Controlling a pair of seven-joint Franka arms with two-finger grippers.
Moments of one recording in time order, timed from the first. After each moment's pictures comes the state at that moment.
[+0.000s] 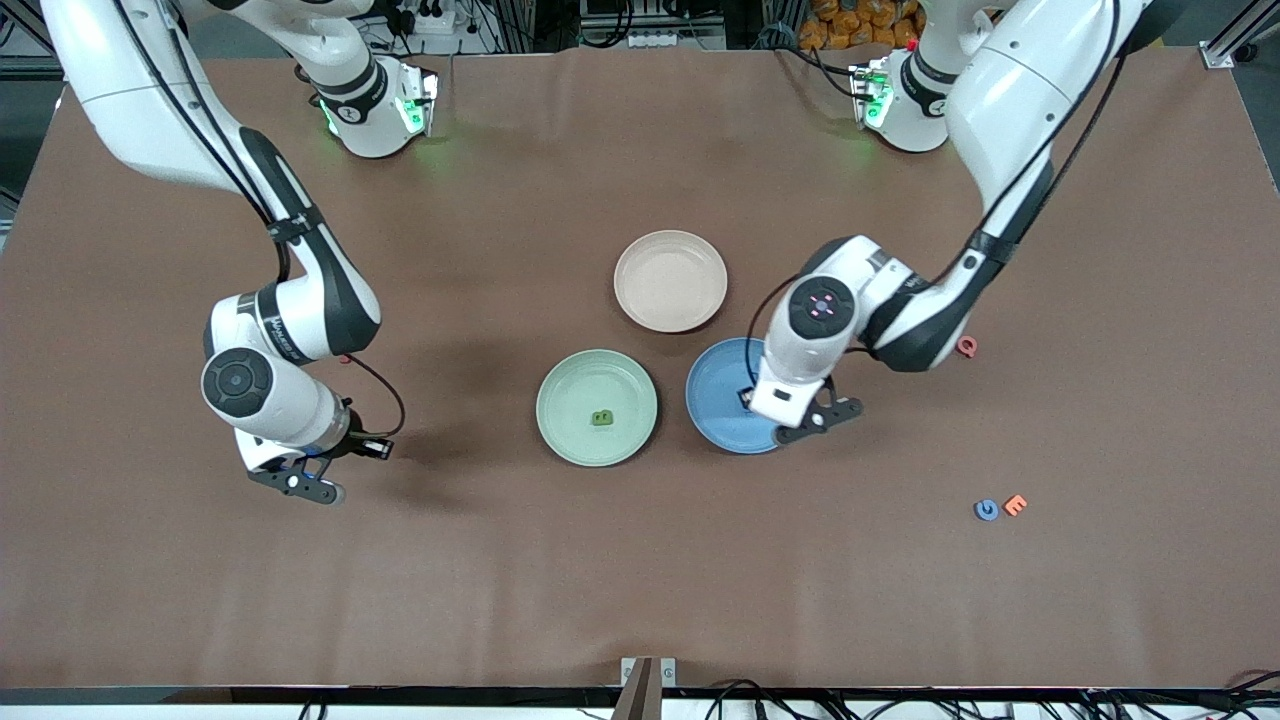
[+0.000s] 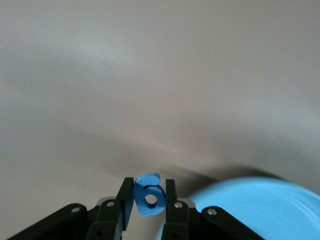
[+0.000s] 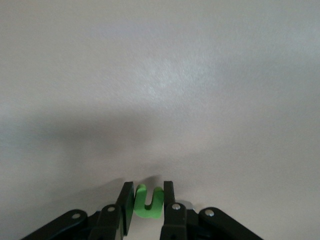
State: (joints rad) left arm -0.10 0.66 -0.53 -1.71 0.44 2.25 -1.18; right arm -0.01 0.60 0.23 -1.68 -0.19 2.25 0.61
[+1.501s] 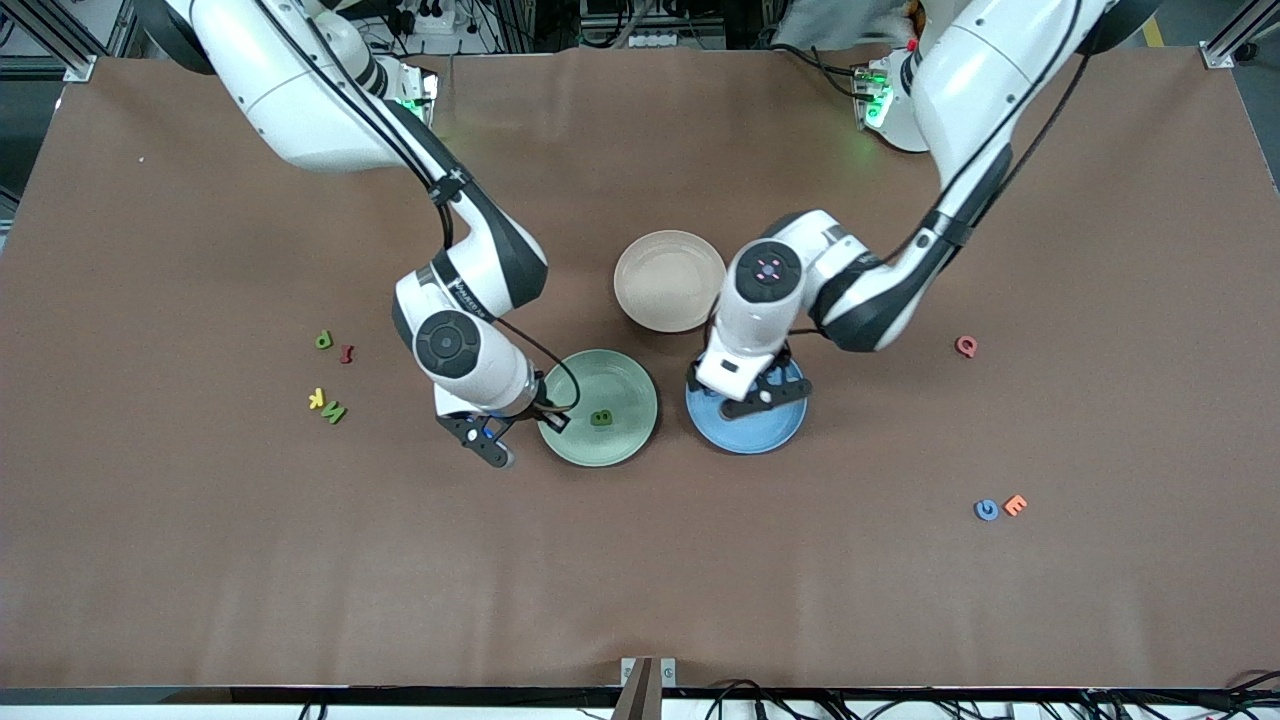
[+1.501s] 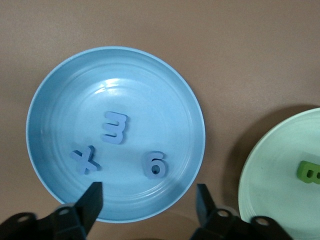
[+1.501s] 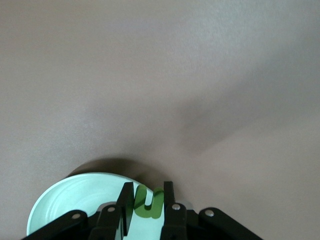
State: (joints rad) left arm -0.13 0.66 -0.54 -1.68 0.44 2.24 -1.11; right arm 0.33 0.71 0.24 -1.52 -0.02 2.23 1.18
